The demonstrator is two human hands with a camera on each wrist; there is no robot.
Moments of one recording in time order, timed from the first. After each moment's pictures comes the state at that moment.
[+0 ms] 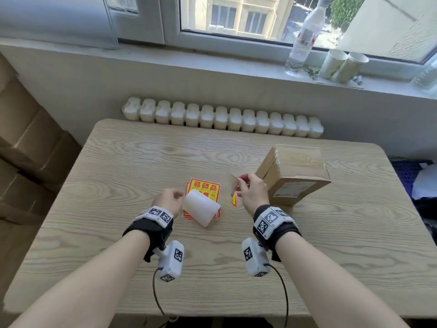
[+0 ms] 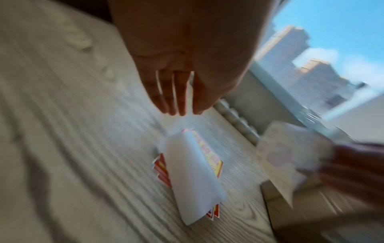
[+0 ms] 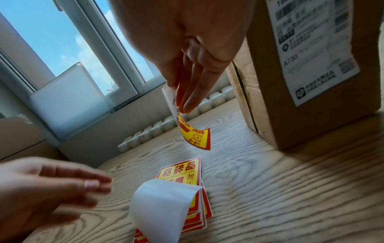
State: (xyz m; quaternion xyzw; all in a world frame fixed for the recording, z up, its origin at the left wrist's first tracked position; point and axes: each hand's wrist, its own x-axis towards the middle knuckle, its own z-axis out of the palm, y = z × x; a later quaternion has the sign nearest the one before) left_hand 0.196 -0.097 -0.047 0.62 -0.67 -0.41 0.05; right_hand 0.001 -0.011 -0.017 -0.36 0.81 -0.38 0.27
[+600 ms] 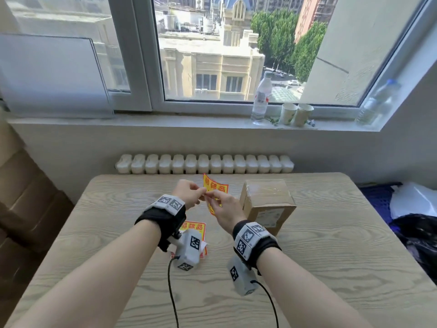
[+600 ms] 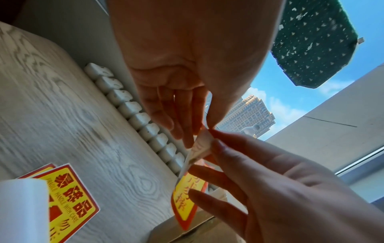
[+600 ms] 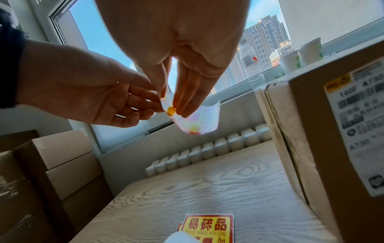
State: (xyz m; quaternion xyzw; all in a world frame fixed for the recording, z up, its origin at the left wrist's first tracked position) left_hand 0.107 -0.101 0.081 0.49 -0.70 -0.49 0.16; right_hand 0.012 -0.004 0.061 -0.52 0.73 -0.38 0.24
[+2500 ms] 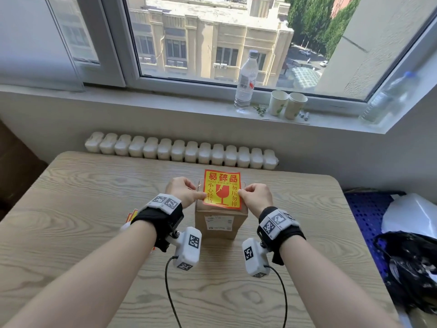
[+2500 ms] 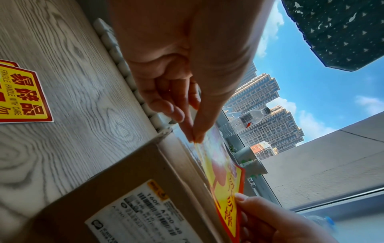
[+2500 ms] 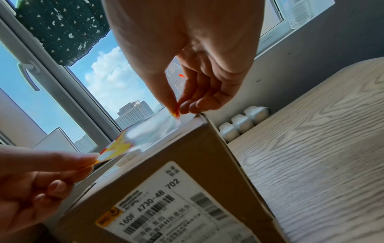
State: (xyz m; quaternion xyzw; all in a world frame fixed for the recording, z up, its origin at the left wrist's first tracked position) left_hand -0.032 -0.051 0.070 0.60 -0.62 -0.48 0.15; right_hand -0.210 0.031 0.055 -0.32 0.84 -0.35 0.28
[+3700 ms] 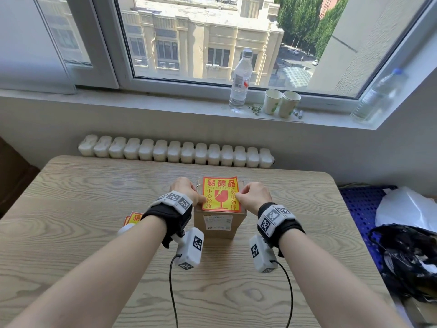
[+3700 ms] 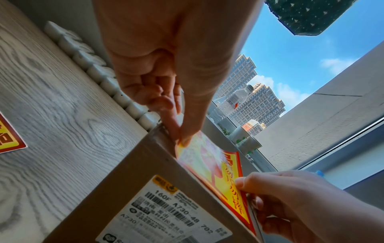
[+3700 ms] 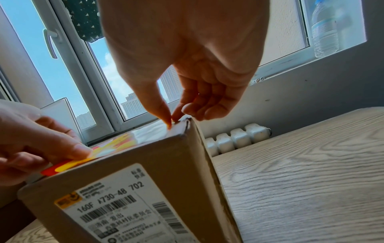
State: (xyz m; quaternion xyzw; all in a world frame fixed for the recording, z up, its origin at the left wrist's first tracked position) left_hand -0.046 -0.049 0.079 0.61 -0.68 -0.40 0.03; right_hand -0.204 0.037 0.069 -0.38 0.86 -0.21 0.25
